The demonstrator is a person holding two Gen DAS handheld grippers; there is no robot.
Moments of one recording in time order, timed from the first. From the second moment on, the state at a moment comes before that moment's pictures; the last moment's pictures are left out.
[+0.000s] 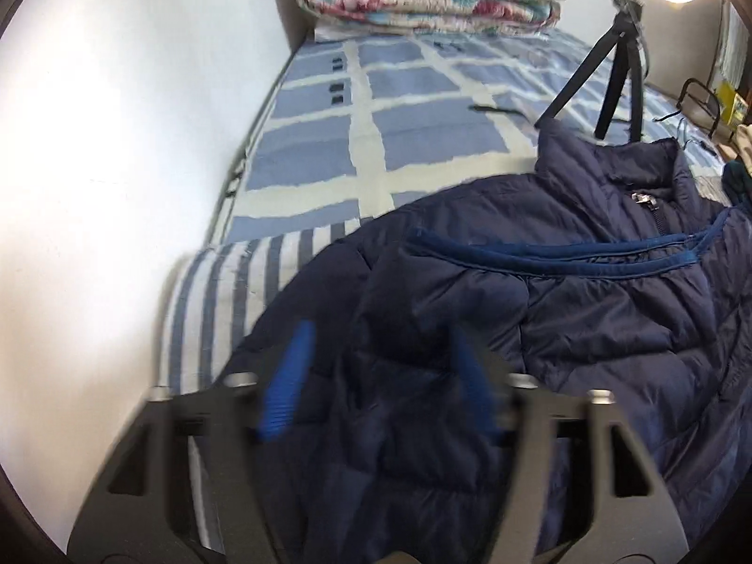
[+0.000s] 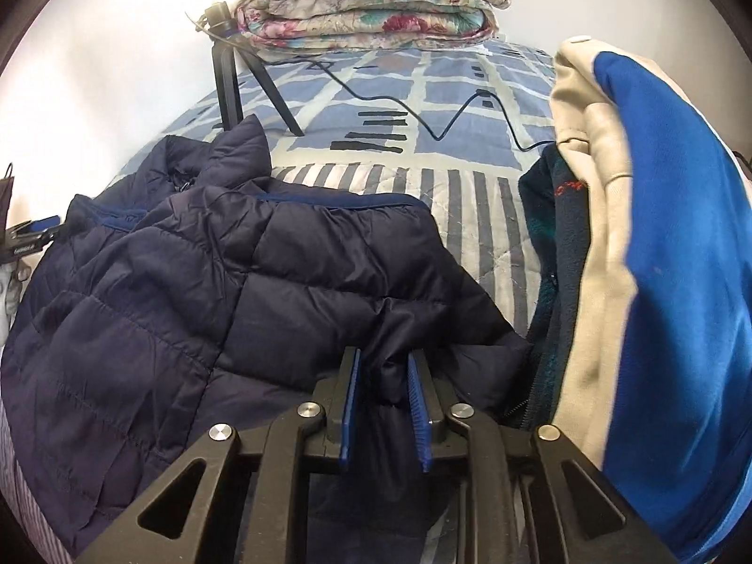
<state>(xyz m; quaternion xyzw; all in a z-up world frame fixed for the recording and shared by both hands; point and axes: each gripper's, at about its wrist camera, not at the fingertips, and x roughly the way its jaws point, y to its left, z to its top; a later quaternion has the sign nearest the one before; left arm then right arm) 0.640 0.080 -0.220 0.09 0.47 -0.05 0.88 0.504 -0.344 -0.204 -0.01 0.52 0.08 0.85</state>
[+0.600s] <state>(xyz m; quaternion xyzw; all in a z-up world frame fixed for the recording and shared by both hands) 0.691 0.069 -0.191 0.14 0.39 0.06 0.91 0.535 -0.332 -0.161 -0.07 0.44 0.01 0.89</state>
